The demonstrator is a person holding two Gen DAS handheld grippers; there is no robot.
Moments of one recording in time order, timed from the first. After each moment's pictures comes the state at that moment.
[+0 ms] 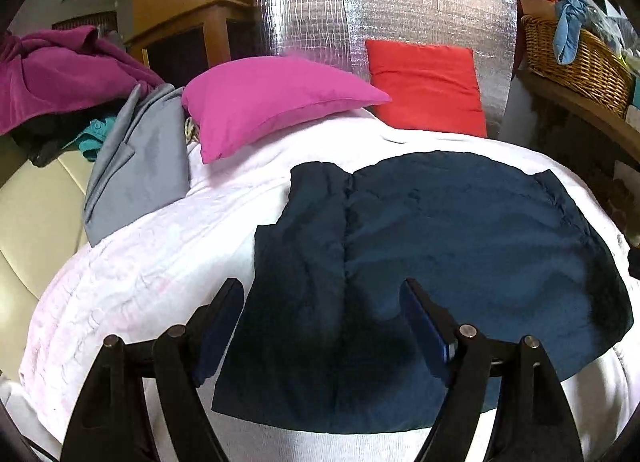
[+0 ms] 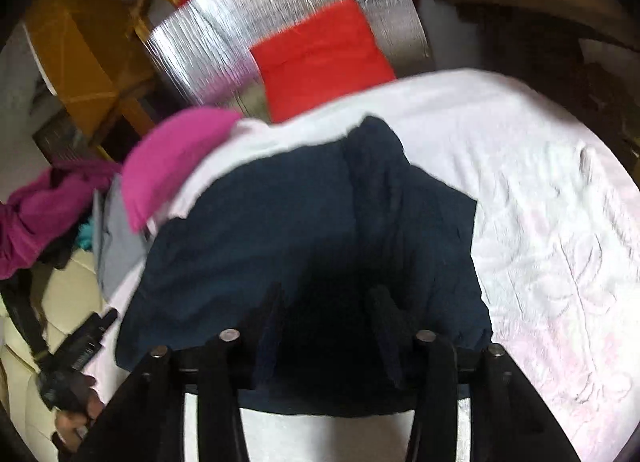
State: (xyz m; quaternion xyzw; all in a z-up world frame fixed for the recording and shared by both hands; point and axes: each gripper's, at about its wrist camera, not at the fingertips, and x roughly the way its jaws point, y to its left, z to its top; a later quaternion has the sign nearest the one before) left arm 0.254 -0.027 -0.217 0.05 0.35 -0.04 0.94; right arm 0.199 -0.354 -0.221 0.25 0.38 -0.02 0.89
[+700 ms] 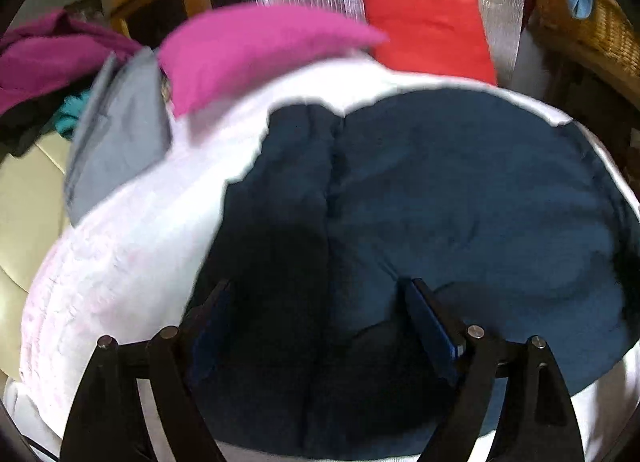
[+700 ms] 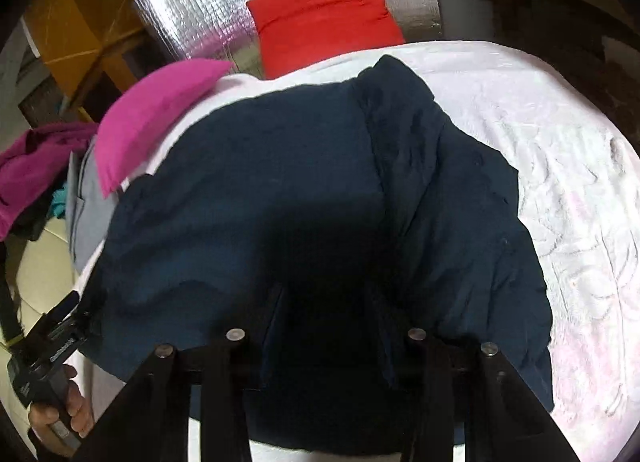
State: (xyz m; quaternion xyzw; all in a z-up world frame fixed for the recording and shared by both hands) left arm 0.294 -0.049 -0.267 0.06 0.43 -0.03 0.90; right arm 0.244 -0.321 -0.277 0.21 0.45 -0.03 0.87
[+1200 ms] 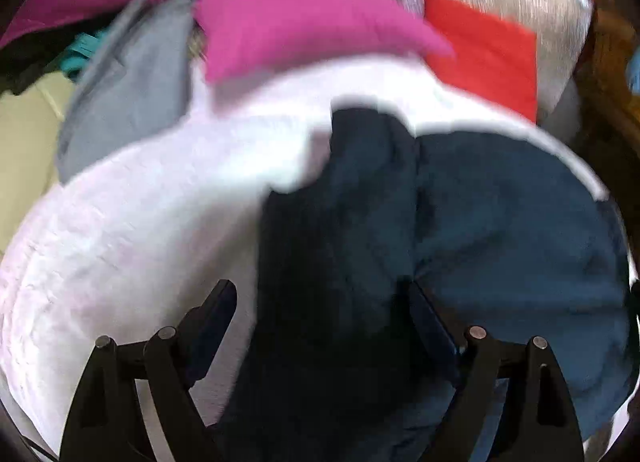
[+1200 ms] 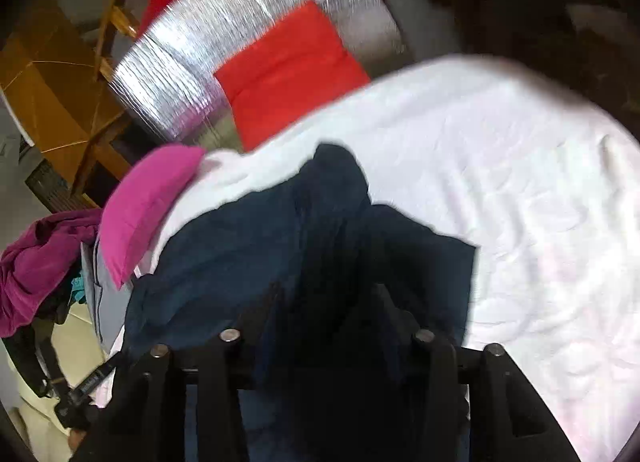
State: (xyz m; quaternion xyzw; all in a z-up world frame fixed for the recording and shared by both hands) left arm 0.352 0.000 -0.283 -0.02 0.47 0.00 0.88; right arm 0.268 -0.411 -0.270 0.31 0.39 -0.05 0.87
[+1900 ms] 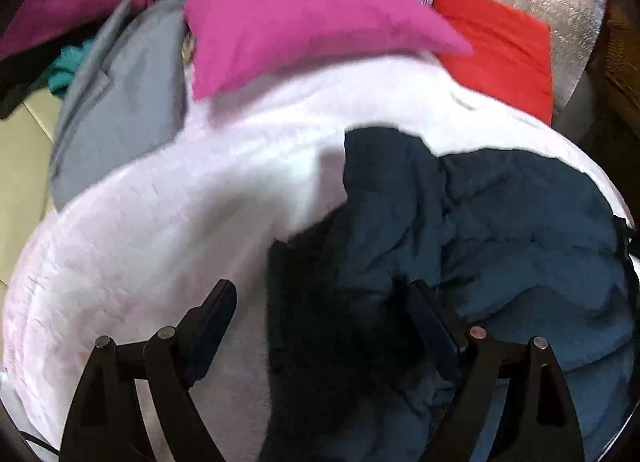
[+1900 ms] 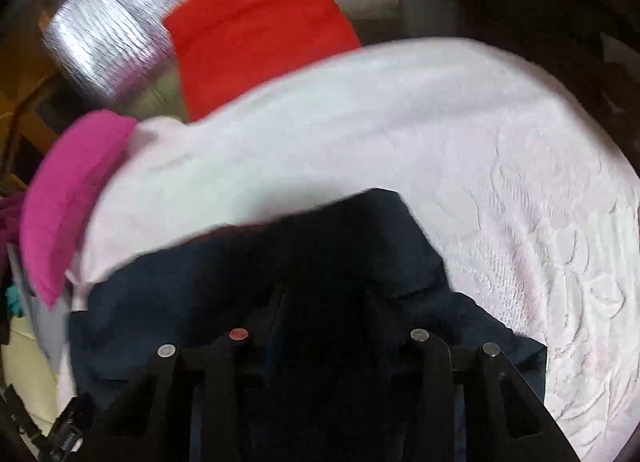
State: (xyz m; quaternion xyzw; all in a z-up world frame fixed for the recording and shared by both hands) left arm 0.390 0.009 -0.268 -0.01 0.46 0.01 0.89; right arm 0.394 -0.390 -0.248 0.25 0.46 -0.11 0.84
